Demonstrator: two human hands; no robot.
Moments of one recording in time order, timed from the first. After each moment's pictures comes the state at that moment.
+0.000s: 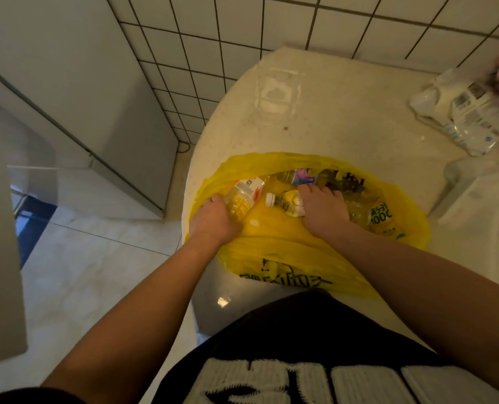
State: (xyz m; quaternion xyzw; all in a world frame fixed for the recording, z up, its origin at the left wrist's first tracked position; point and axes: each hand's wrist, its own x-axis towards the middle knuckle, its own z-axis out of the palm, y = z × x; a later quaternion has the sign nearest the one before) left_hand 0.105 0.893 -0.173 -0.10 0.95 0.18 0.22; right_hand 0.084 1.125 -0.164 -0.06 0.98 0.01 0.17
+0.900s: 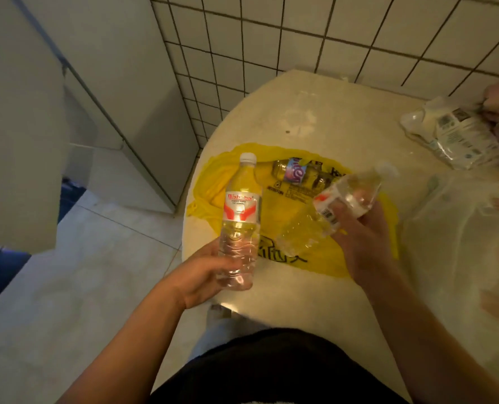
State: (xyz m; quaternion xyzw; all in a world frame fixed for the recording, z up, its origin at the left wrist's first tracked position) left_hand 0.290 0.924 -0.087 -0.17 0.48 0.80 0.33; right_hand 0.226 1.186 -0.068 0.14 0.64 -0.76 0.00
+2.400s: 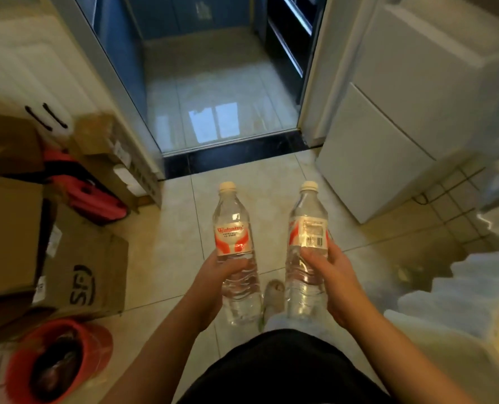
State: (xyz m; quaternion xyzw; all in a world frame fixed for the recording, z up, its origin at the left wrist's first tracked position) left_hand 0.746 0.541 -0.081 -0.48 0.43 0.75 -0.16; right_hand 0.561 0.645 -0.077 -0.15 0.64 -0.57 0.50
